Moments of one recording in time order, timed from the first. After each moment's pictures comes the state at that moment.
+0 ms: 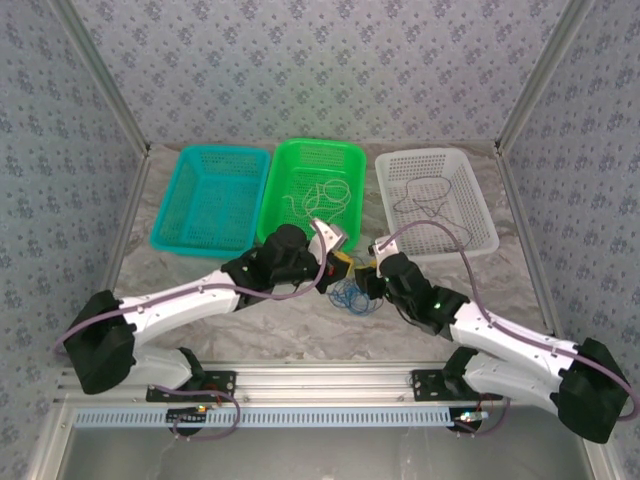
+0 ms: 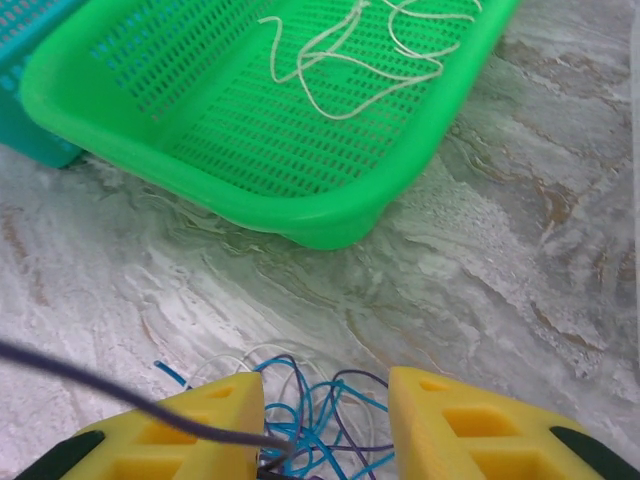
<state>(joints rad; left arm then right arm) -0.96 1.32 0.85 0.07 0.25 -0.25 0.84 0.97 0.51 -0.14 0.26 0.36</state>
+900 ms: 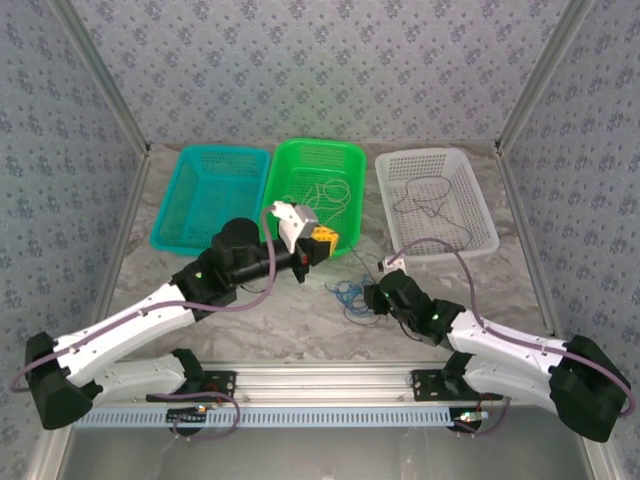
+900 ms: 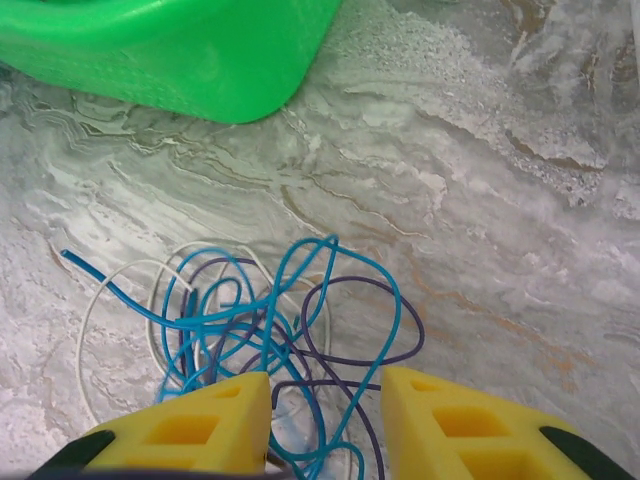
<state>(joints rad) -0.96 1.03 0.93 0.02 0.19 -0.16 0.85 0.97 0.36 -0.12 0.27 0.55</state>
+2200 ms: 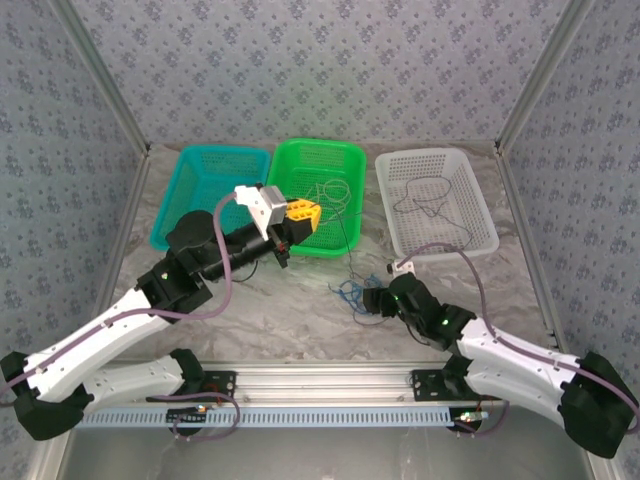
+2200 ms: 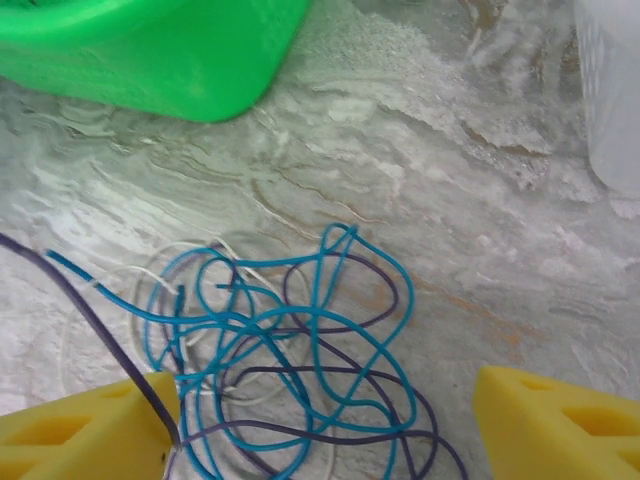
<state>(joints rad) -0.96 0.95 1.07 -0.01 0.12 -0.07 0.82 0.84 0.31 -0.17 0.25 0.53</state>
